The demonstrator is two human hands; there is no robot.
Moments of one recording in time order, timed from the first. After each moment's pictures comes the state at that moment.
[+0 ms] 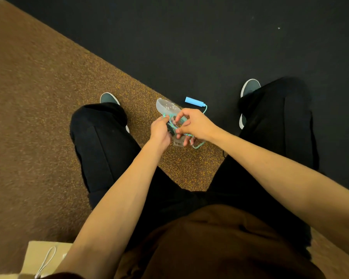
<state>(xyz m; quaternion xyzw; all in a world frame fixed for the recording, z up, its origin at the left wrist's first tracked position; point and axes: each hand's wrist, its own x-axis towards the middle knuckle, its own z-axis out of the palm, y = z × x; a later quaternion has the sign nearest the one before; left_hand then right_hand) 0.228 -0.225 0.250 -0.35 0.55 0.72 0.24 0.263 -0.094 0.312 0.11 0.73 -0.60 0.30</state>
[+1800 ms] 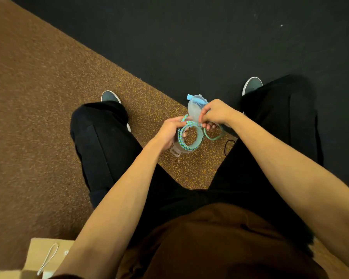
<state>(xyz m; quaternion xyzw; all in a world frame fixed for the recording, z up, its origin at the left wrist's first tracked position) 0.241 -0.221 0.266 -0.16 0.58 0.68 0.41 0.241 -0.038 0.291 0.19 0.79 -0.47 0.33</state>
